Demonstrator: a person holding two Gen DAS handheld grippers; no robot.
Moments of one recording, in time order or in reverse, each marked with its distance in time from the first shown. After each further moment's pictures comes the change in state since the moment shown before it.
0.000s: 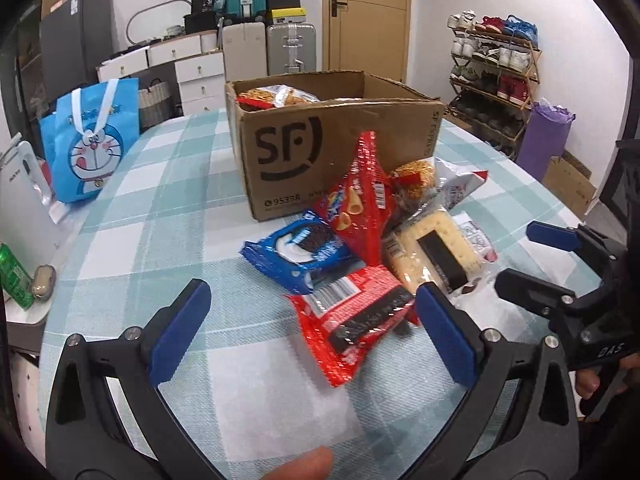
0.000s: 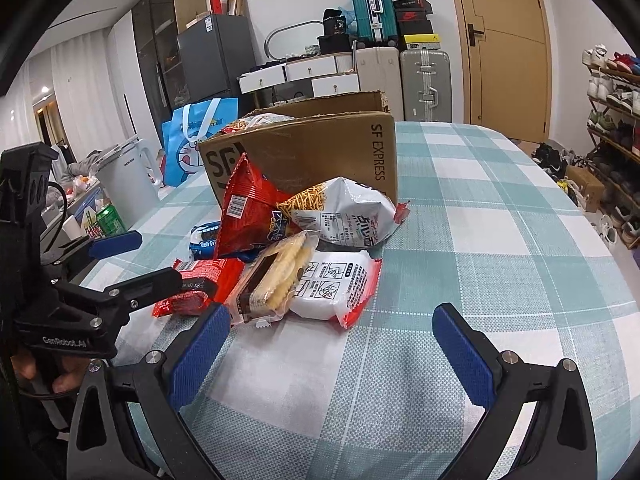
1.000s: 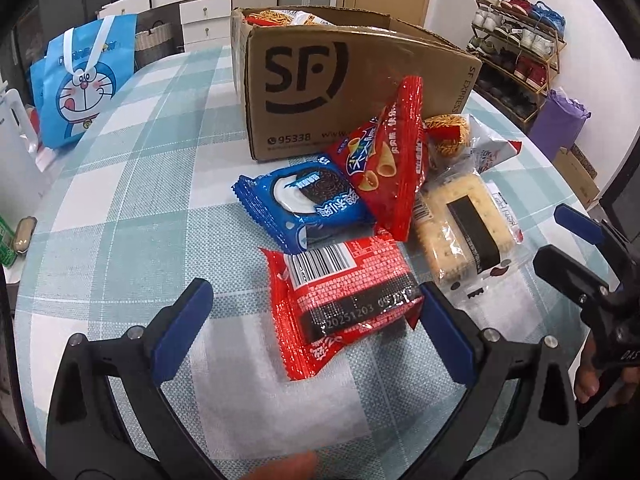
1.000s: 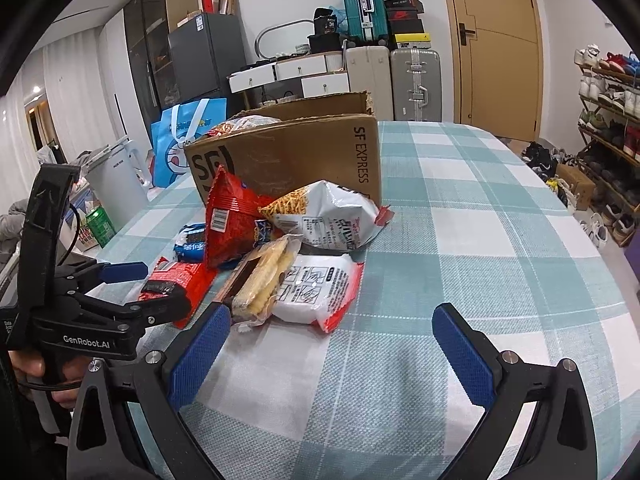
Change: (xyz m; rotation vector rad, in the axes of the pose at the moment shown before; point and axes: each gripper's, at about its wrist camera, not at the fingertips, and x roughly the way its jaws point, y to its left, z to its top) left arm 0.048 0.021 -0.006 -0.091 0.191 -0.011; right arm 0.000 -0.008 0.005 0.002 0.005 -0.045
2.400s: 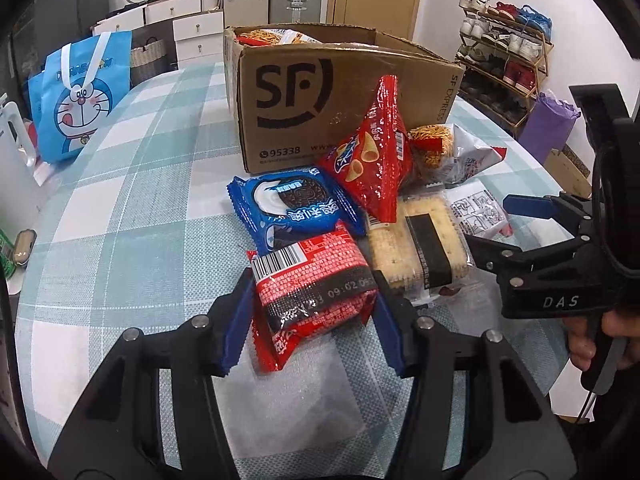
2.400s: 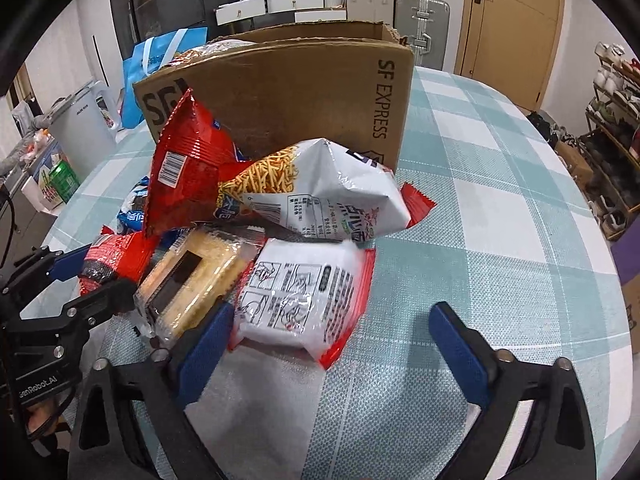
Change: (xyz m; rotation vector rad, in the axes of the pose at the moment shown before) left arm -0.010 -0.006 -0.009 0.035 -0.064 -0.010; right arm 0.069 0.007 0.024 -0.060 0.261 -0.071
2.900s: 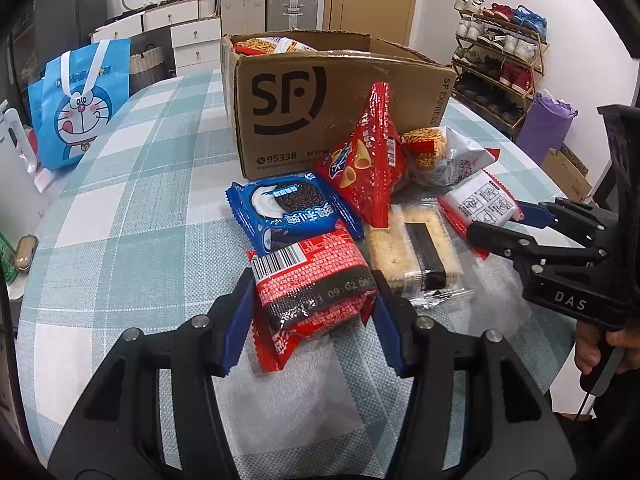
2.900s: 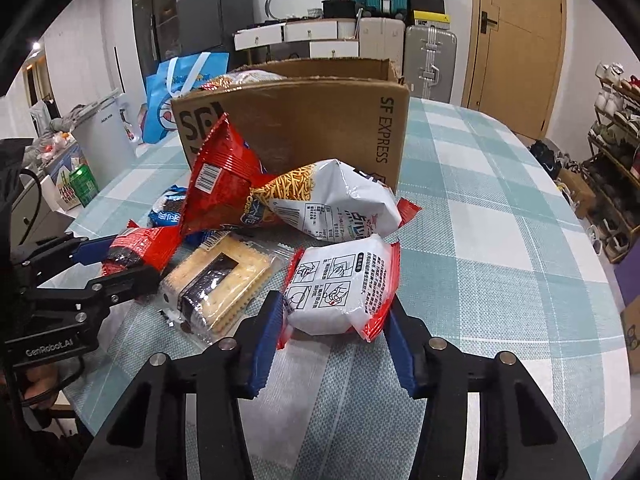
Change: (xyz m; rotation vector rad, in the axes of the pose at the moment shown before) left arm -0.006 -0.004 -0.002 0.017 -0.025 0.001; right arm -0.031 0.003 -0.021 -0.036 -0.134 0.023
